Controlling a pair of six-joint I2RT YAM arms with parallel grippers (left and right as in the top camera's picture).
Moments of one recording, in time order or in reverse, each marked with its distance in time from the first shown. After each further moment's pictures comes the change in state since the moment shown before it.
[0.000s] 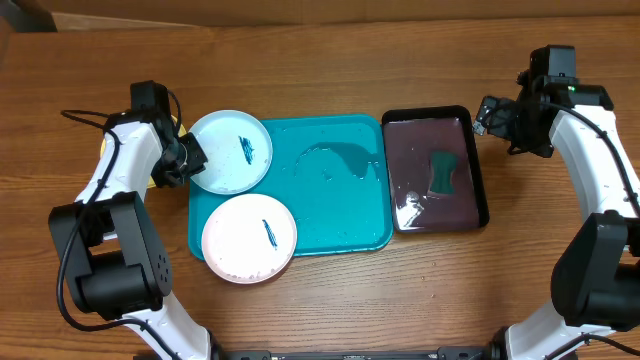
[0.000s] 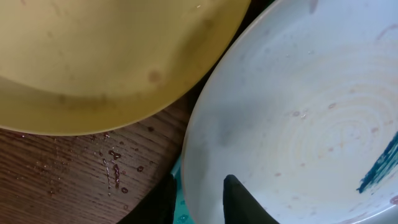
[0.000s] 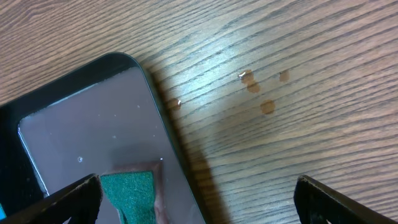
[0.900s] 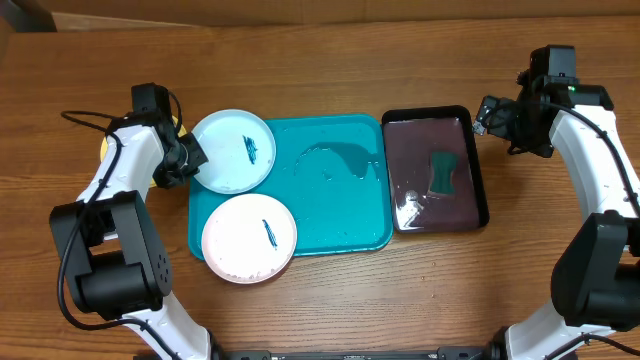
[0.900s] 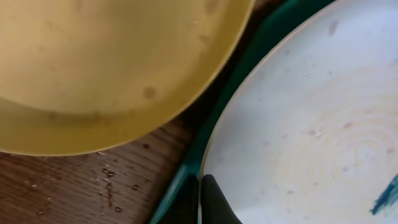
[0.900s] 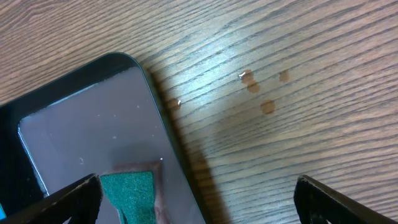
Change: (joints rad) left arm 0.000 0.000 -0.035 0.079 0.012 -0.001; right arm 0.000 0.000 0.000 0.000 0.000 0.000
